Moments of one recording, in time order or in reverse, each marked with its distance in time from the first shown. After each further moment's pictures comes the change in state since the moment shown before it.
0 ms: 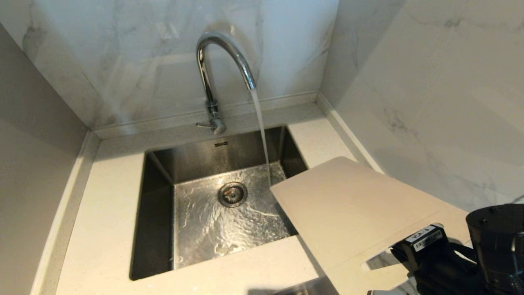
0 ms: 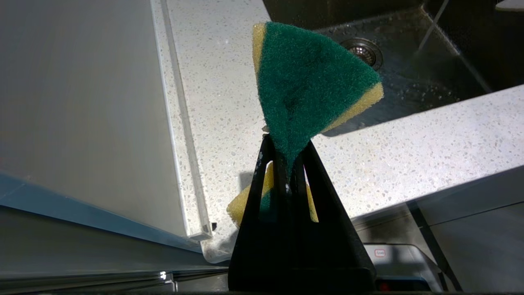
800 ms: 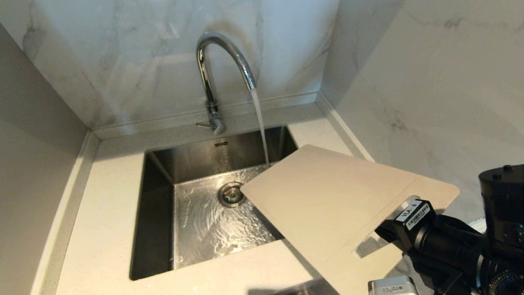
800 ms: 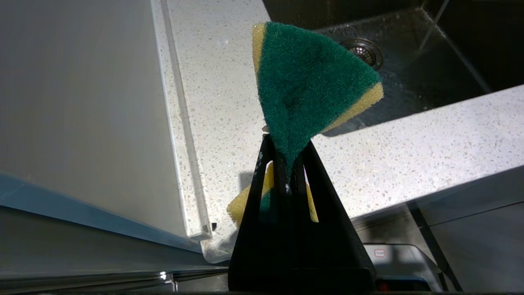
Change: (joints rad) left arm -0.001 0.000 0.000 0.000 0.000 0.000; right arm -0.066 0.016 -0.149 0.080 0.247 -0.174
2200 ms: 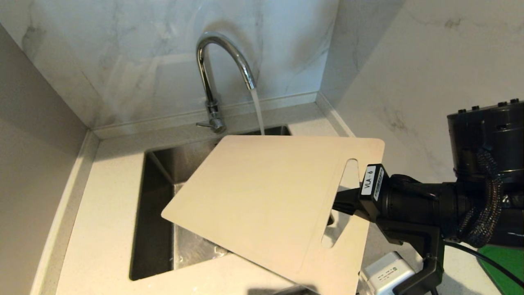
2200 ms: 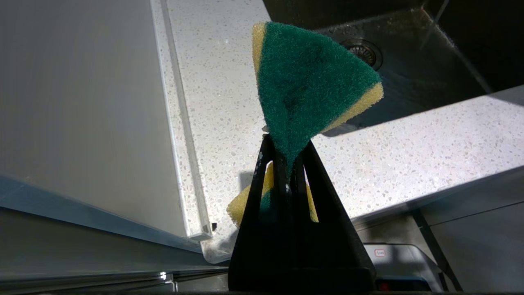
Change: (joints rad) left arm 0.000 0.000 0.000 0.000 0.000 0.000; right arm -0.012 0.140 -0.261 0.059 0.441 -0.313
